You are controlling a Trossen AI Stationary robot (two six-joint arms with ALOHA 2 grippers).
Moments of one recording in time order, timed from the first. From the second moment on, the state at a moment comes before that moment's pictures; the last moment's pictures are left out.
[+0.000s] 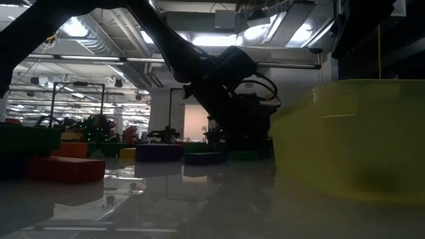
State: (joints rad) left arm 0.15 2.22 1.39 0.09 -0.25 -0.39; right arm 0.32 1.17 1.07 -0.97 0.28 0.46
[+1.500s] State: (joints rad) left arm -0.20 2.03 1.39 0.09 -0.04 -0.08; right arm 0.32 1.17 1.07 -0.98 0.28 0.47
